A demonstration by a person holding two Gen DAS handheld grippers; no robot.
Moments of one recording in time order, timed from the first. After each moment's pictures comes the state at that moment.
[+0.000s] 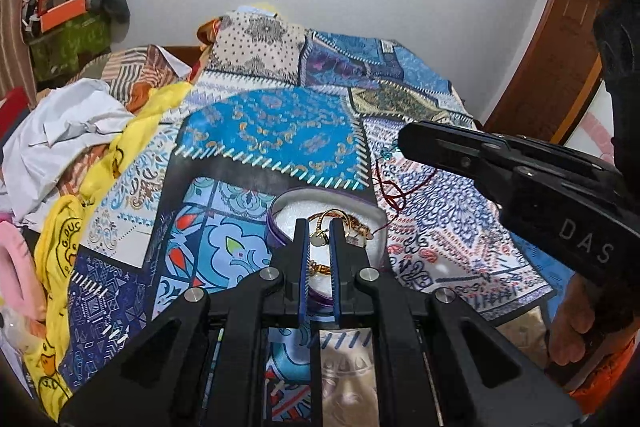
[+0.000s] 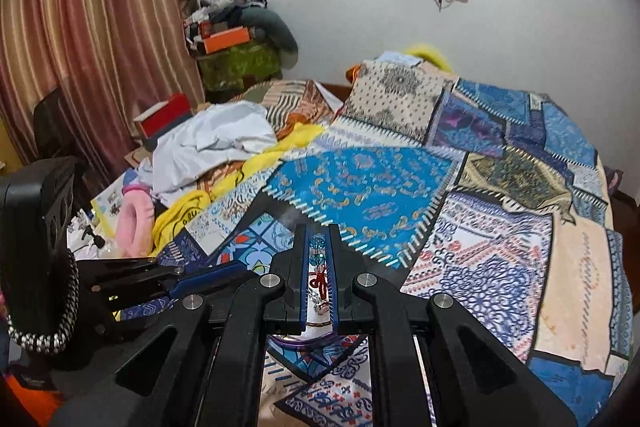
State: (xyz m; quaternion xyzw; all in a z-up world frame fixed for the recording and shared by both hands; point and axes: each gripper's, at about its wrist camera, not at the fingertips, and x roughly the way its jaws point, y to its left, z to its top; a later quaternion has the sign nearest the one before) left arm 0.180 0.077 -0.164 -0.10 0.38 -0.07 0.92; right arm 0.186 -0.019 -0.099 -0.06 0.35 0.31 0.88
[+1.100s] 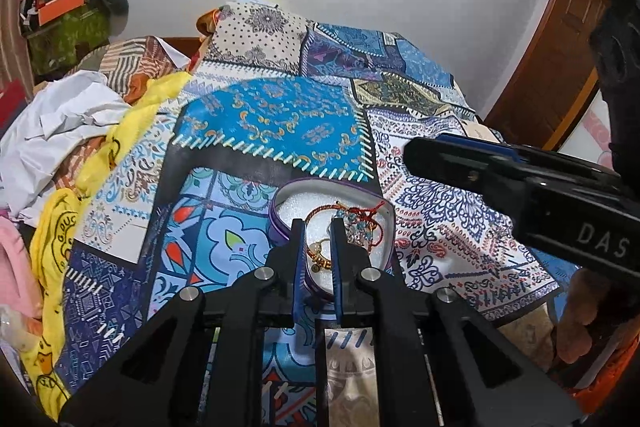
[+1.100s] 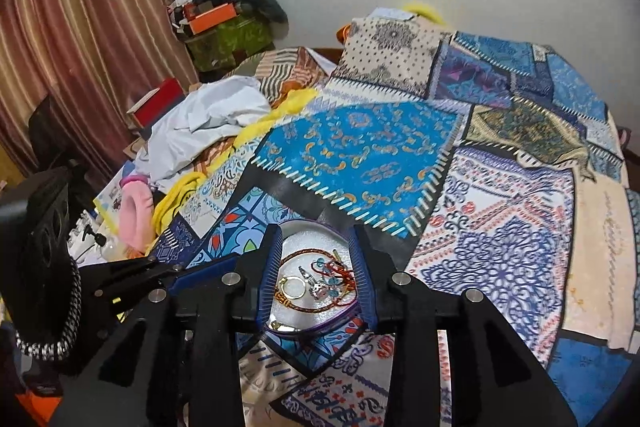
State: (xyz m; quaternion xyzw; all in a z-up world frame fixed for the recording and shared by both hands) left arm 0.179 0.078 -0.167 -0.11 0.38 -0.07 0.92; right arm 0.196 -0.027 -0.111 -0.03 0.40 0.30 0.86
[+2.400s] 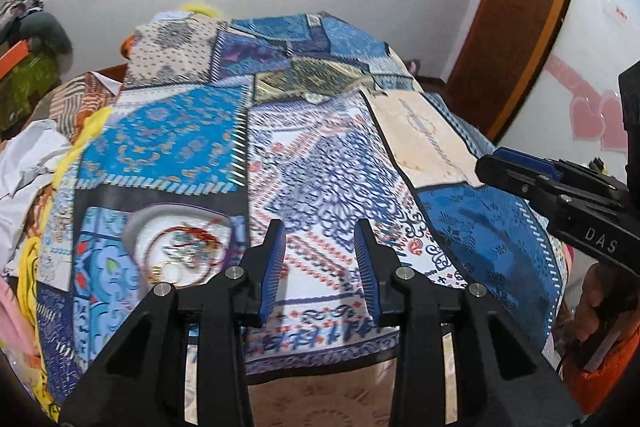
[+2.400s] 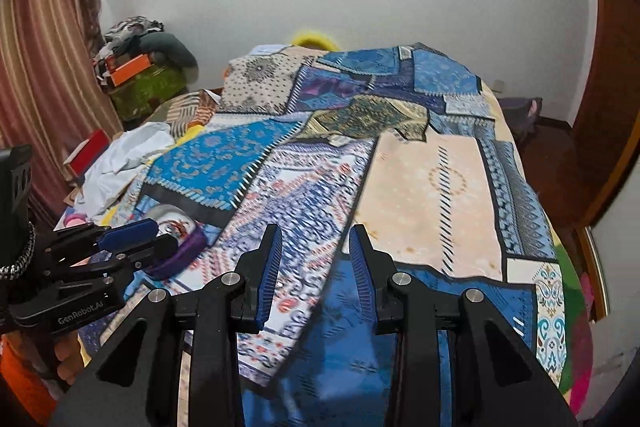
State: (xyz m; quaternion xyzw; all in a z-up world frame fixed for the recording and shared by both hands) left arm 0.194 -0.049 -0.148 -0.03 0.40 -0.15 0.90; right arm 0.167 -0.191 -0.100 0.00 0.38 0.16 0.91
